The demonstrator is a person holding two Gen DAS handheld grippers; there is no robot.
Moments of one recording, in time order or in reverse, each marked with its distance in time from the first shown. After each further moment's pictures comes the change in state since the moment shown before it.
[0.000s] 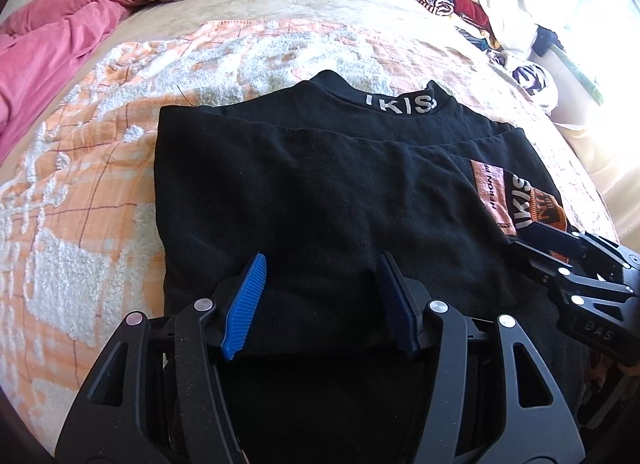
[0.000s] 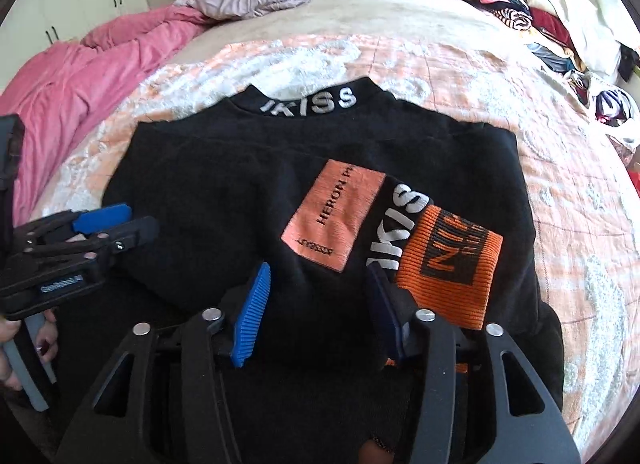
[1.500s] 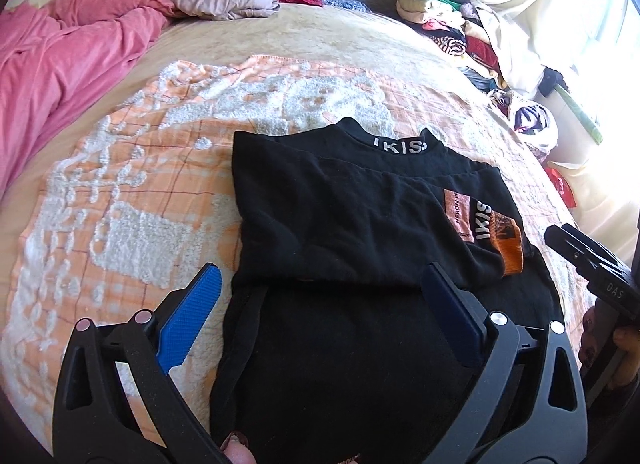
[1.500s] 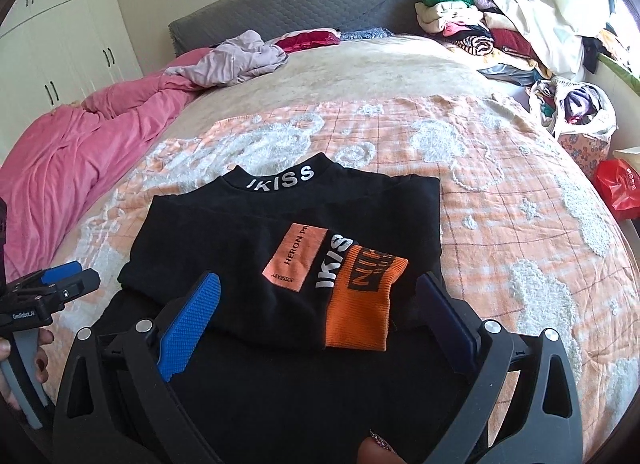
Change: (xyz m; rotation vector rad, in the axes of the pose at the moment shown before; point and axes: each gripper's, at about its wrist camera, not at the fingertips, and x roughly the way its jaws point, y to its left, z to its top) left arm -0.093 0.014 -0.019 -0.101 -0.099 0.023; right arm -0.088 -0.027 -0.009 0.100 -0.190 -0.023
